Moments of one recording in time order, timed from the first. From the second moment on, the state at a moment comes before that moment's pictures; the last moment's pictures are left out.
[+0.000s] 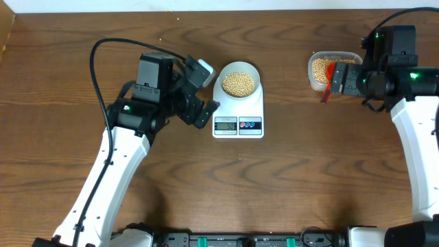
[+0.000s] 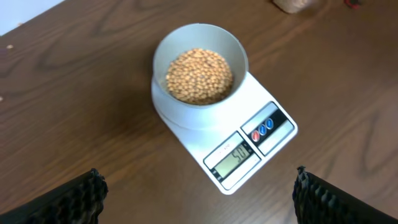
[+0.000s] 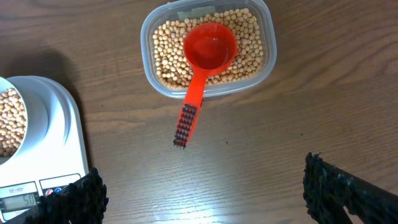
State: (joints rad) left arm -0.26 1.37 1.20 -0.69 0.34 0.33; right arm 0.00 1.51 1.46 -0.98 0.02 0.18
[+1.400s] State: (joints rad) left arm -0.17 0.73 0.72 -0.21 0.11 0.07; right arm 0.00 1.51 1.46 -0.98 0.02 0.18
